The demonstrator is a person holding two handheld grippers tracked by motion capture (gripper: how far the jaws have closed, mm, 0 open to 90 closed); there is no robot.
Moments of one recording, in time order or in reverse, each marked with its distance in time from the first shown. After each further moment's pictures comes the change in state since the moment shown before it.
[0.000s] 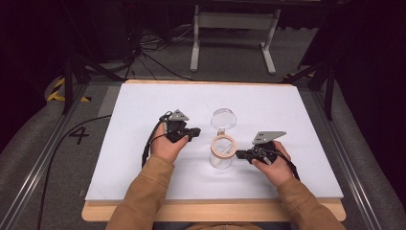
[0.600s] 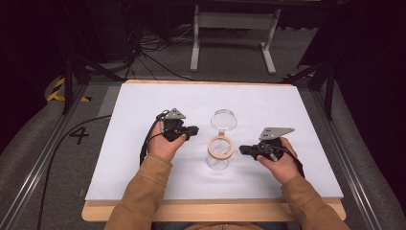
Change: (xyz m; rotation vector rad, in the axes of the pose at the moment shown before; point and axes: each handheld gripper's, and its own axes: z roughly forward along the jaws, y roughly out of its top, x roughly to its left) left arm 0.003 0.003 -0.011 -0.009 0.004 0.011; right arm -0.008 0.009 -0.025 -0.060 -0.021 0.005
